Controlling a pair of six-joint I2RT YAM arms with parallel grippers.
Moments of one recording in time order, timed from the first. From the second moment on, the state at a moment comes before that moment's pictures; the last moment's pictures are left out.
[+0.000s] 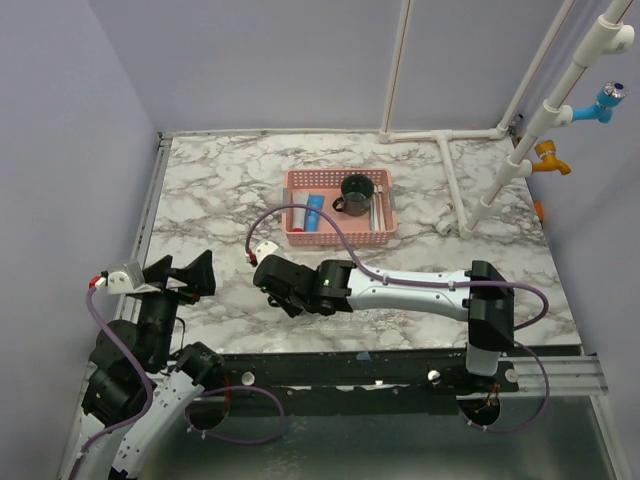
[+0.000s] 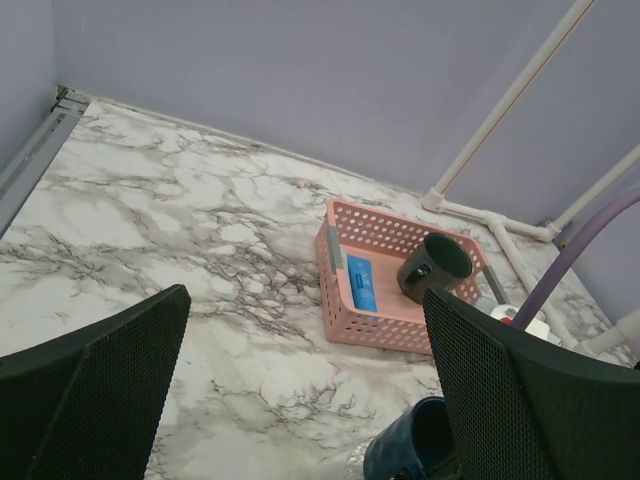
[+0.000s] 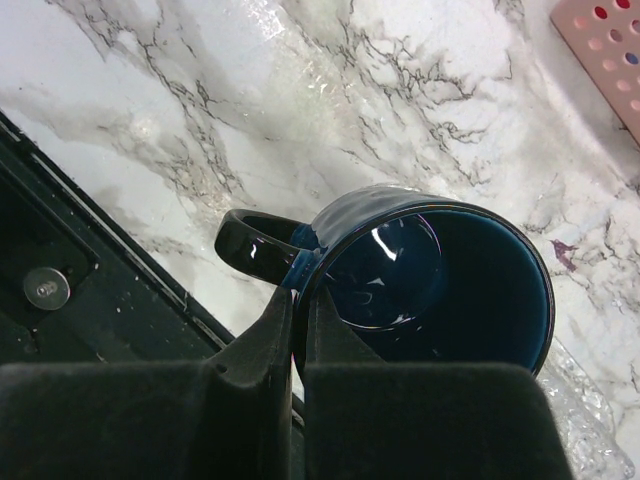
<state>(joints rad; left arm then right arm) -0.58 0.02 0.69 -0.53 -0.51 -0.33 1.33 1.82 1.53 -0.64 0.32 0.33</state>
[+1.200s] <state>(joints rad) -0.58 0.02 0.69 -0.53 -0.51 -0.33 1.33 1.90 1.47 -0.59 0.32 0.37</state>
